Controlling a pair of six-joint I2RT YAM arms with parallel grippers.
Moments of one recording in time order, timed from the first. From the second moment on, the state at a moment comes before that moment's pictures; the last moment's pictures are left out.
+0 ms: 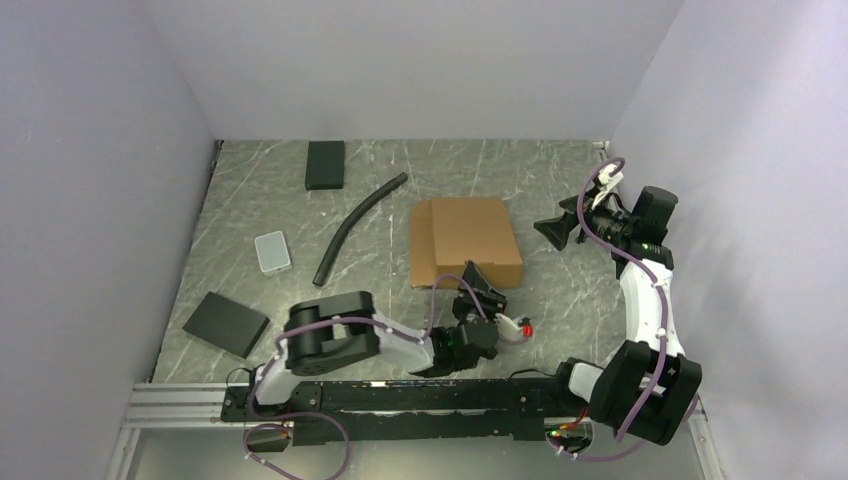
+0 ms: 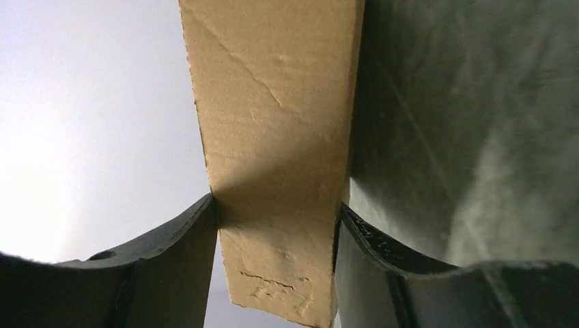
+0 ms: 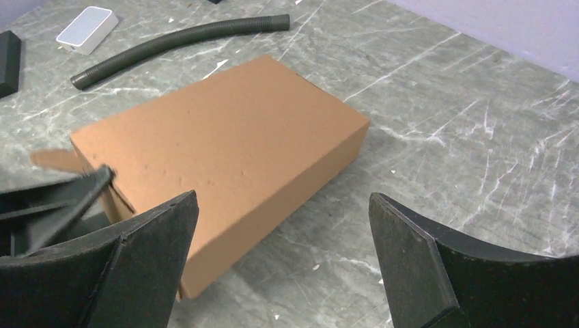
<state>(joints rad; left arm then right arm) -1.38 2.01 1.06 0.71 -1.01 1.27 -0.36 1.15 0.85 -0.18 -1.10 -0.33</state>
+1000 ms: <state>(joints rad) -1.50 1.88 1.21 -0.13 -0.78 0.21 -0.36 1.18 0.85 -0.19 -1.10 -0.32</state>
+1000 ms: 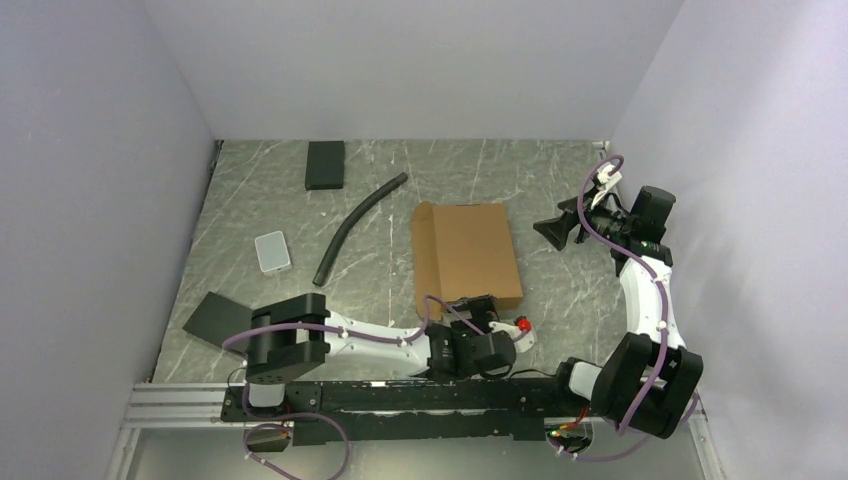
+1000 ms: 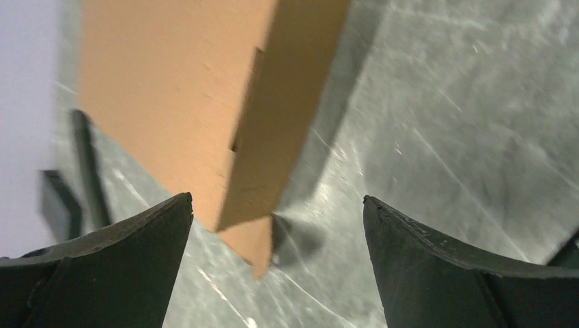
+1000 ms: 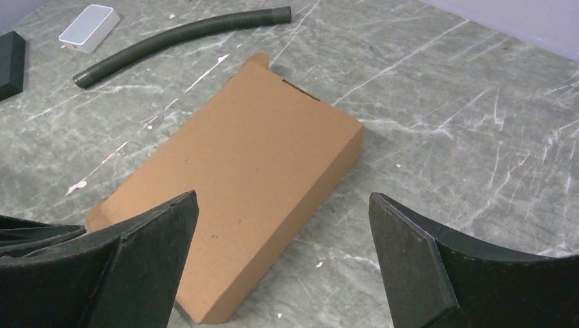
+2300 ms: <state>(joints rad) -1.09 1.32 0.32 0.59 0.02 0.24 0.07 1.12 0.70 -0.65 -0.94 -1.21</state>
